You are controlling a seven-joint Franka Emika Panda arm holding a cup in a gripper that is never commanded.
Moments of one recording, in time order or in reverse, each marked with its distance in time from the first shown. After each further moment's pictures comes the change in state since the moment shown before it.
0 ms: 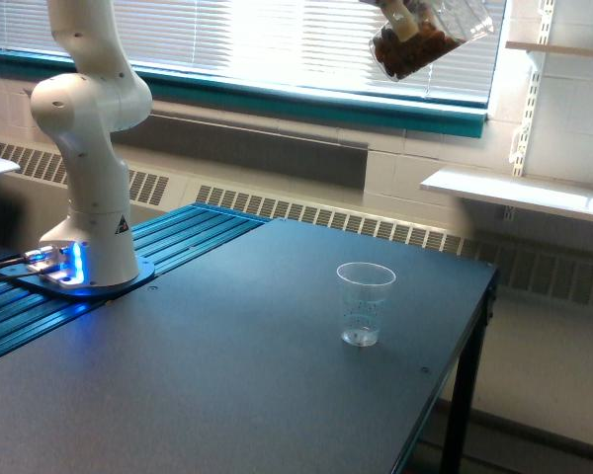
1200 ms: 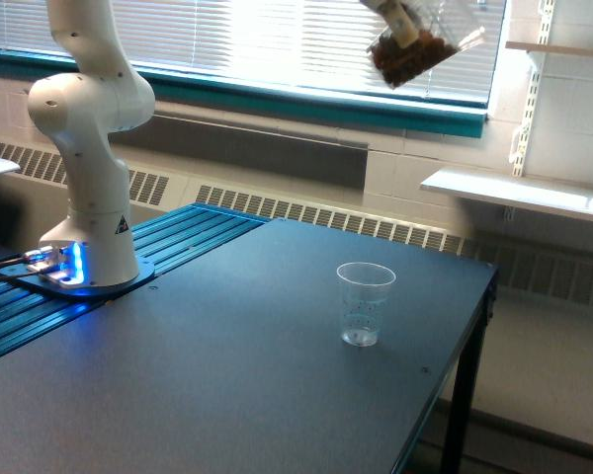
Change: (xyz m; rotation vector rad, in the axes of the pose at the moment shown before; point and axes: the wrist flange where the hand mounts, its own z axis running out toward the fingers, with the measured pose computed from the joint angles) arm -0.026 0.006 0.004 0.024 0.015 -0.144
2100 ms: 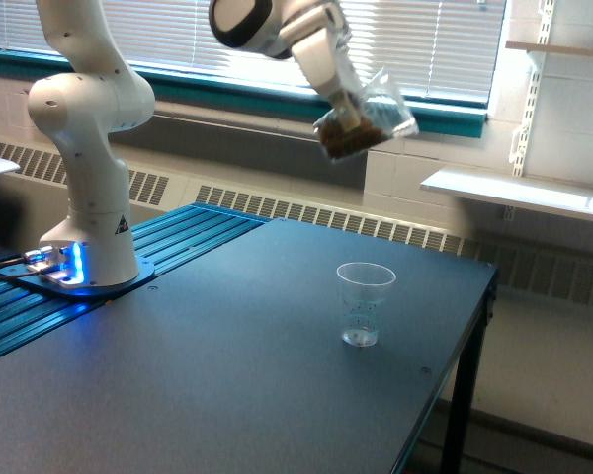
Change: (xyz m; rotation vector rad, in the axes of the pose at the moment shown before) arm -0.133 0.044 0.036 -0.046 -0.084 -0.143
